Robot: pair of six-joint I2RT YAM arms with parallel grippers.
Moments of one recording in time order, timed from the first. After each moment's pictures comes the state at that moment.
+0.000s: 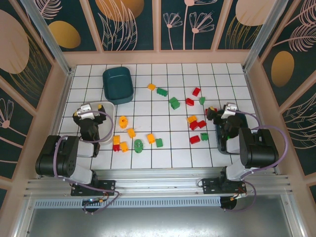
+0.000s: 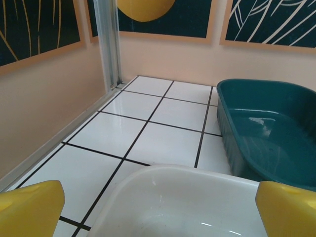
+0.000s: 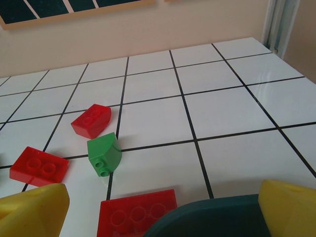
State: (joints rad) left arm -0.05 1.47 0.24 1.10 -0.34 -0.10; right arm -0.04 1.55 0.23 1.11 -0.04 0.11
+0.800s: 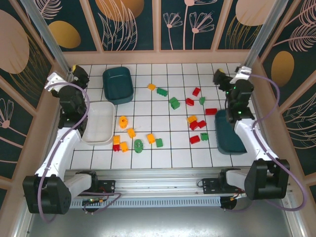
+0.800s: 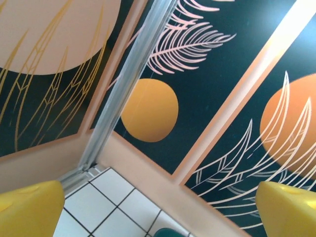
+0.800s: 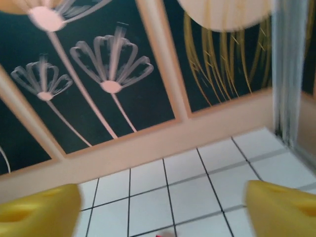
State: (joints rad) left arm -0.05 1.12 0.86 0.31 -0.49 -0.53; right arm 0.02 1.22 0.89 0.21 0.06 0.33
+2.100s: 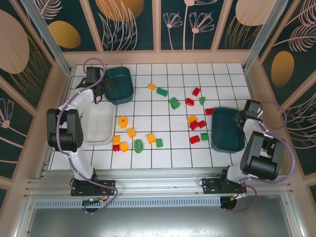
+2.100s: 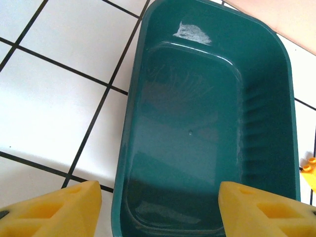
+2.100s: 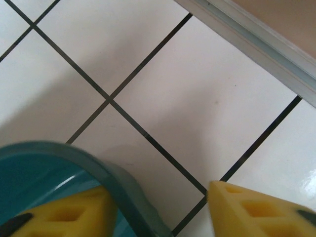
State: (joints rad) left arm -0.04 1.85 1.36 -0.32 -0.01 -0.51; right arm -0.32 1.44 0.71 -0.21 0.15 0.42
